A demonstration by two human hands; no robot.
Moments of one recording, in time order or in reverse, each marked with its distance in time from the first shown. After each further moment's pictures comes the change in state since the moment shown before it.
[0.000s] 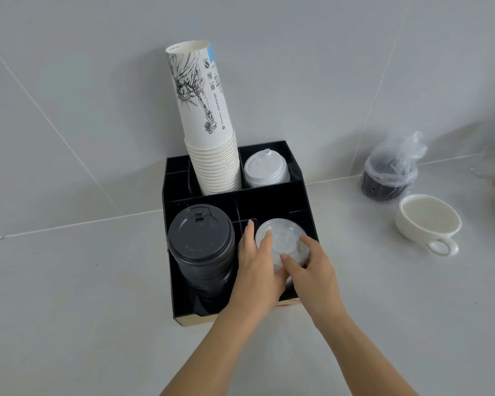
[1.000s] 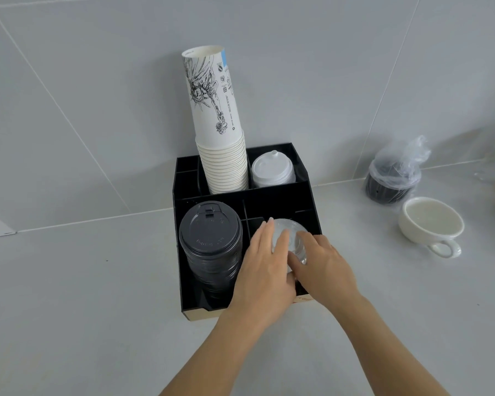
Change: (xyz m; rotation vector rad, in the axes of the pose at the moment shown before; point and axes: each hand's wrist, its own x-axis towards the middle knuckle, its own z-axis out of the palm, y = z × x) left_hand -0.018 0.010 -0.014 0.281 0.044 0.260; right_hand 0.003 -0.017 -0.013 -0.728 -0.040 -0.240
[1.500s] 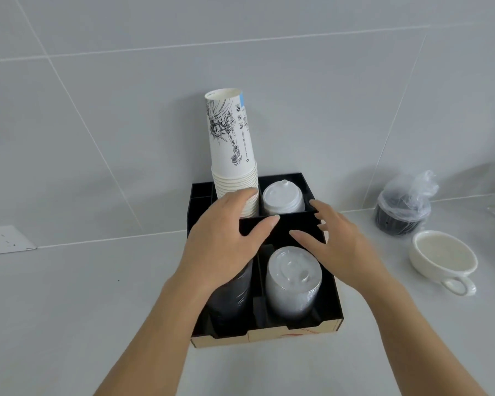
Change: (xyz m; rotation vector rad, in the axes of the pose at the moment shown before) left_hand 0.032 -0.012 -0.113 -0.095 0.261 -0.034; right_hand 0.036 -0.020 -0.067 0.199 0.103 -0.206
